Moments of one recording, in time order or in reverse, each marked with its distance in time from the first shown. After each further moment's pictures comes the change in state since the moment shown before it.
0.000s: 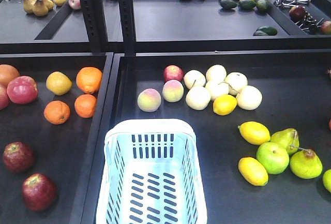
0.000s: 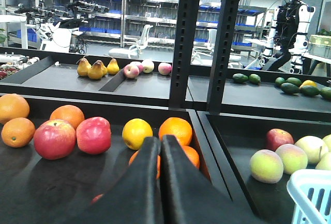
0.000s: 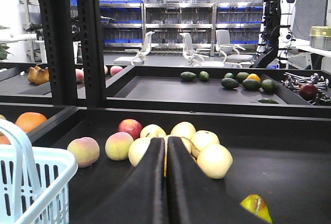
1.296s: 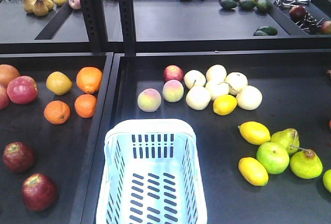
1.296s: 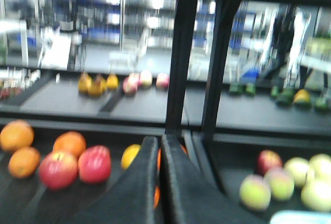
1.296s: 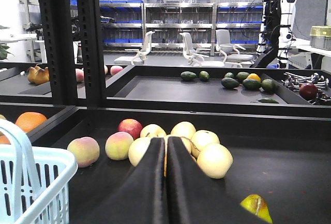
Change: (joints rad) left arm 0.000 0.209 -0.504 0.000 0.339 0.013; right arm 0.000 0.000 0.000 0.000 0.000 0.000
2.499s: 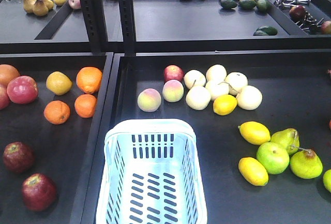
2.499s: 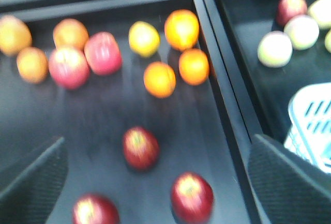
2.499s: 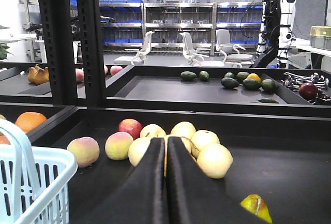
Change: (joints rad) left arm -0.018 0.559 -0.463 -0.015 0.466 0.252; right arm 0.000 0.000 0.000 0.000 0.000 0.000
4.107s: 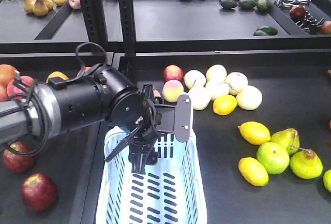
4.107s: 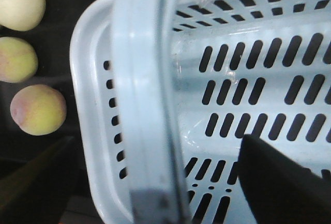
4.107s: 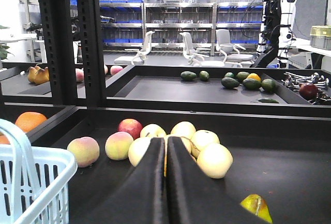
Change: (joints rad) left arm -0.788 1.068 -0.450 0.201 -0.063 0.677; right arm 0.000 0.000 0.000 0.000 0.000 0.000
